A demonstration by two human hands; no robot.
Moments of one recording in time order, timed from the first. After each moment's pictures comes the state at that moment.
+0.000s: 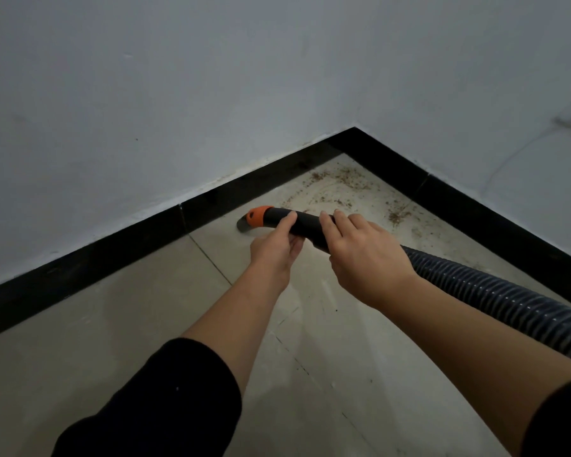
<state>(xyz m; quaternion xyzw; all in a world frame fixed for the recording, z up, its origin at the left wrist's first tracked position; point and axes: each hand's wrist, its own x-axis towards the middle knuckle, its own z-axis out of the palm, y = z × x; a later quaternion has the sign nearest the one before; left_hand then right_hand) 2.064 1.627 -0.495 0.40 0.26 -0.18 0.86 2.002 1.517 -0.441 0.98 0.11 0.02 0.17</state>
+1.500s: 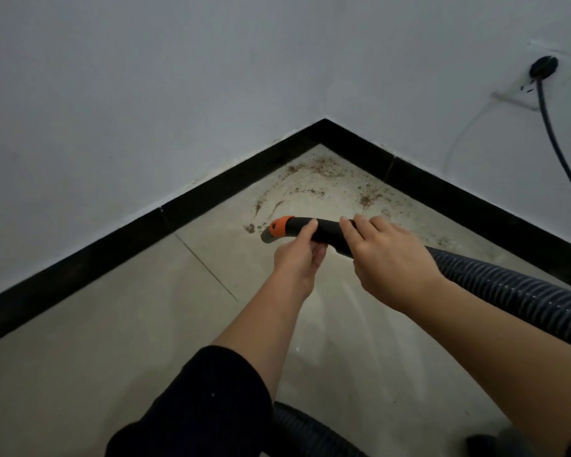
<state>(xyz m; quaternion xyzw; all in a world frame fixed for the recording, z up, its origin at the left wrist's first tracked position) 1.983 1.536 -0.454 0.41 0.26 -0.23 0.84 1.922 1.423 -0.405 0.98 0.08 0.03 0.18</state>
